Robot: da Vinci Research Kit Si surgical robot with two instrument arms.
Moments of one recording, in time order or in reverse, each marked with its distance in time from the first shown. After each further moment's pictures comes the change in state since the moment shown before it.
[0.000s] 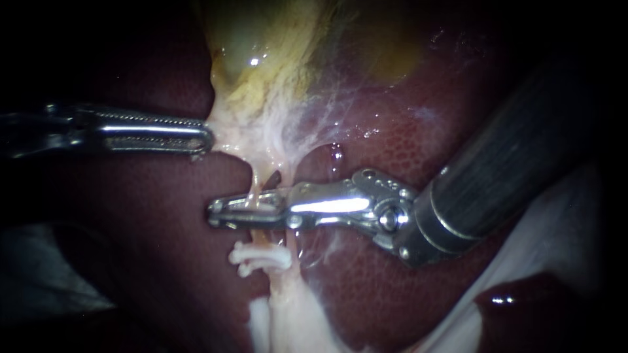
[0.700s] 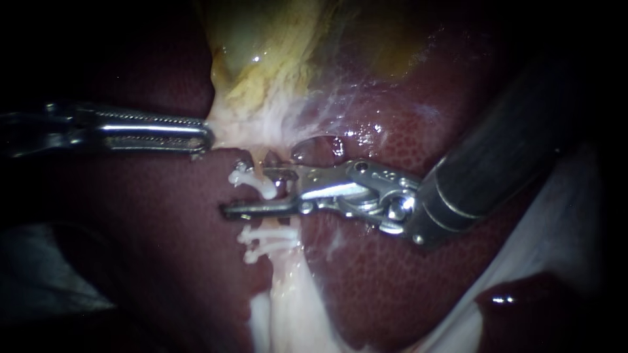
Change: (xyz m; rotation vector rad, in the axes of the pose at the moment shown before) right arm 0.000 0.002 -0.001 -0.261 -0.018 -0.270; left arm 0.000 0.000 0.000 0.000 0.000 0.000
